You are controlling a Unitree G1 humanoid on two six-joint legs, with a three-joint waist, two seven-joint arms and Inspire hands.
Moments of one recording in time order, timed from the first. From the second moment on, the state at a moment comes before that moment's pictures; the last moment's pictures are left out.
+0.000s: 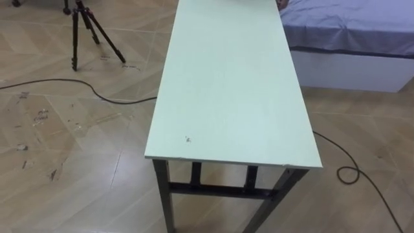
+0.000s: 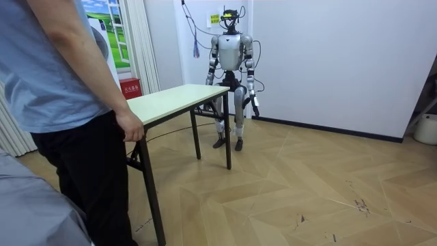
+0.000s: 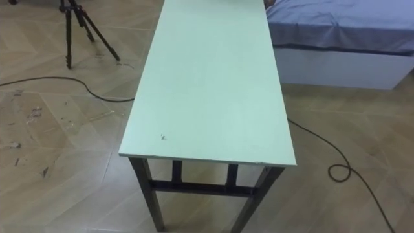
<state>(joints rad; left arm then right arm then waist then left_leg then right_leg) 0.21 0.15 0.02 1.09 -0.14 0.00 0.18 0.09 -0.17 0.11 1.29 0.54 -0.02 0.16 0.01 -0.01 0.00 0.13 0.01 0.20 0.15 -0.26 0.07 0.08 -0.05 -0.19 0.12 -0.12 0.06</state>
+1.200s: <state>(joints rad) 0.28 0.23 -0.25 0.63 -0.78 0.08 -0.21 0.29 -0.23 0.21 0.65 0.93 0.05 0.36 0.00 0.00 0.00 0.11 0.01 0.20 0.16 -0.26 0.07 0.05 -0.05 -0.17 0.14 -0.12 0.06</state>
